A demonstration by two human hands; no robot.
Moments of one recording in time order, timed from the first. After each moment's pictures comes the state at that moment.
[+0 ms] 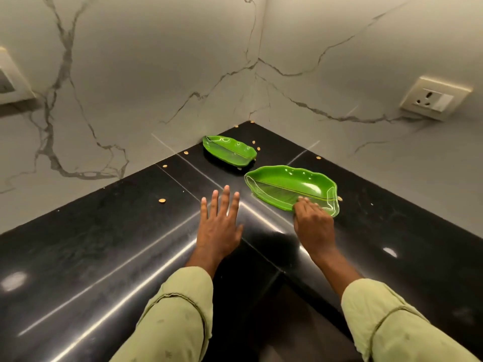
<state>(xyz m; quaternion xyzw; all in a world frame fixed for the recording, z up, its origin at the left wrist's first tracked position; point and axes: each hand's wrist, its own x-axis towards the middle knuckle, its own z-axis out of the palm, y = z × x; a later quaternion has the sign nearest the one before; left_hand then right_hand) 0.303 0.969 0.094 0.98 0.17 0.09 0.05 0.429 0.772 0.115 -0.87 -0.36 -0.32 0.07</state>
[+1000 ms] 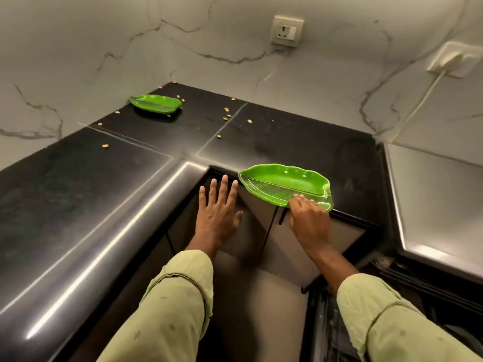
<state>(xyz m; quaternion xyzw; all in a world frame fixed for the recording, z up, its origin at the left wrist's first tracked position) 0.085 0.720 0.091 1.00 0.02 0.07 0.05 0.119 0.496 0.100 -0.93 -0.21 -0.30 0.04</state>
